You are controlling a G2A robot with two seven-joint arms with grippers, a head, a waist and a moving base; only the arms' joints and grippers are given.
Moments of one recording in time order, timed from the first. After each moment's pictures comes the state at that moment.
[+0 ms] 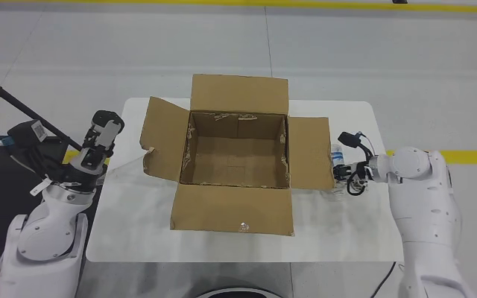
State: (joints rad) left arm 1.52 -1.16 -1.84 -2.00 0.11 -0.48 -0.30; right arm -0.74 -1.20 1.54 -1.04 -0.64 -0.29 1.50
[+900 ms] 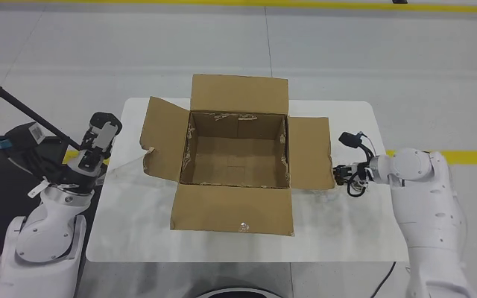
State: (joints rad) left arm 1.53 -1.15 -1.85 -1.99 0.10 -0.49 -0.30; right arm -0.78 -1.16 1.49 -1.11 -0.59 -0.24 1.47
